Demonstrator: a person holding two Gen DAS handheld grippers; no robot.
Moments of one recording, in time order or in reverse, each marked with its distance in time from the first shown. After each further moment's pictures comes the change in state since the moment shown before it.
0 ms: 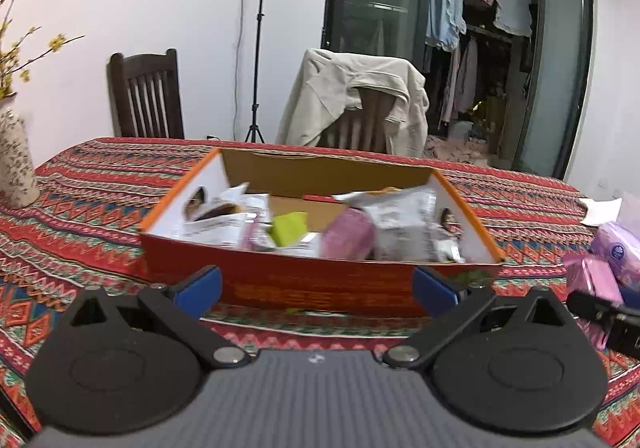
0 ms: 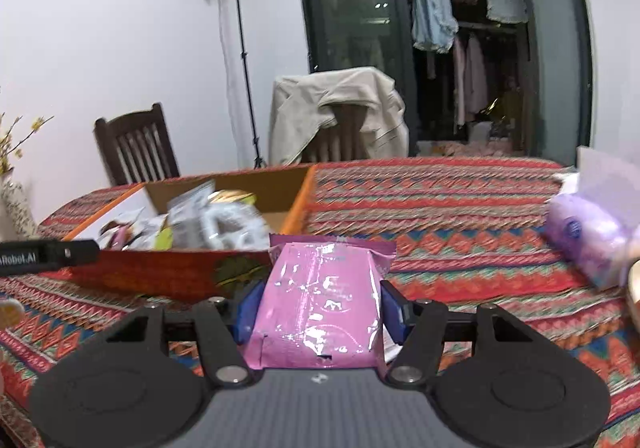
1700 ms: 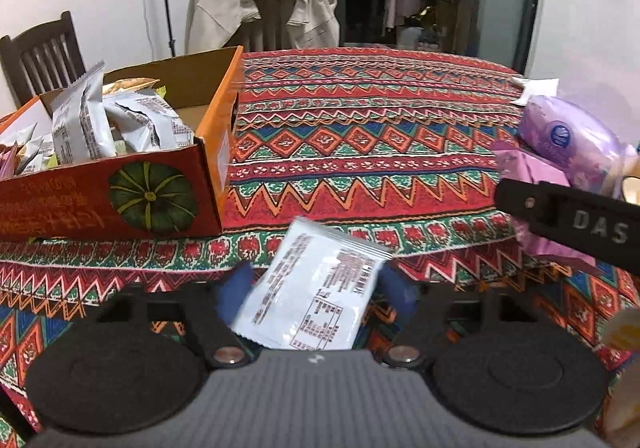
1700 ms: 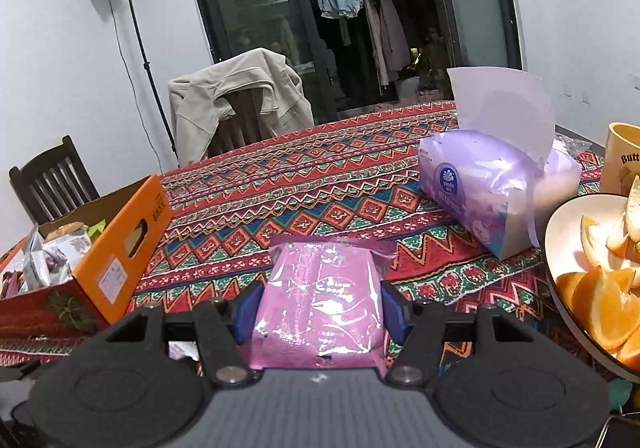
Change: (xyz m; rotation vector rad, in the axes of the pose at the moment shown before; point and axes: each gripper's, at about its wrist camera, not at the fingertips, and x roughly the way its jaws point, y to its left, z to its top) left arm 0.078 -0.202 -0.059 0.154 0.250 -0.094; right arm 0.044 -0.141 -0.014 0.214 0.074 -0.125
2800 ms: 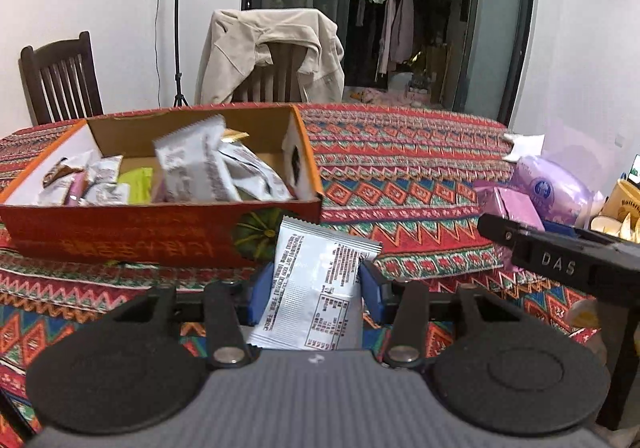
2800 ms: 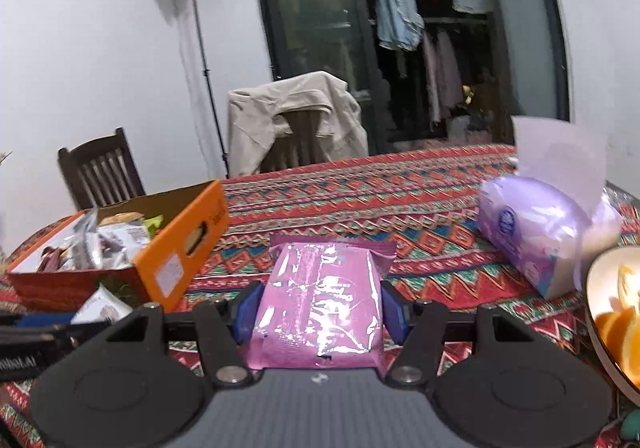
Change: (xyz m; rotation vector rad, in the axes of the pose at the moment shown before) left arm -0.074 0.077 -0.001 -0.044 -0.140 -0.055; right arm -0.020 0.035 -0.006 -0.151 -0.093 0.125
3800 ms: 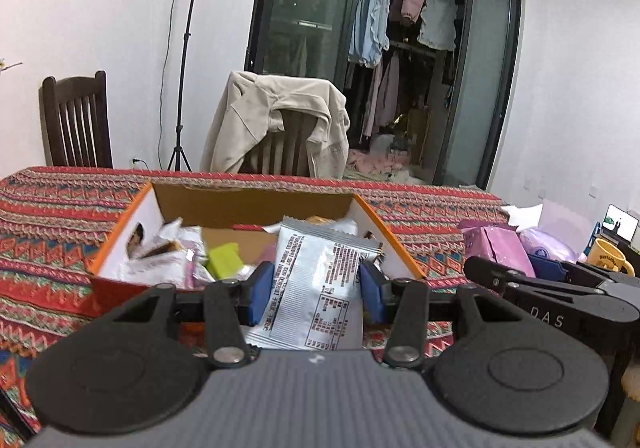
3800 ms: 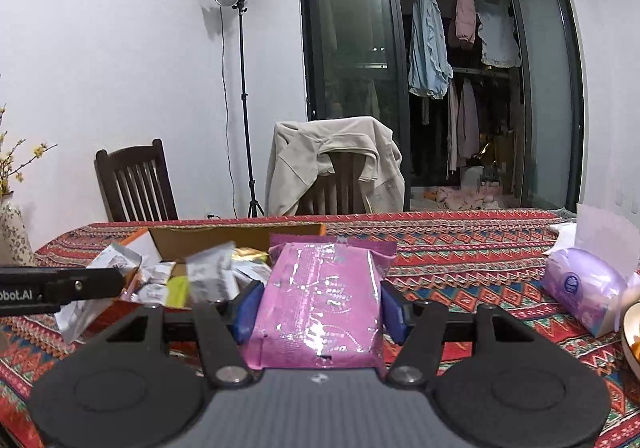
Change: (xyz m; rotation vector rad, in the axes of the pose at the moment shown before) left arm -0.068 0.137 0.028 -0.031 -0.186 -0.094; right arm -0.037 0.162 0.019 -0.095 -0.105 -0.015
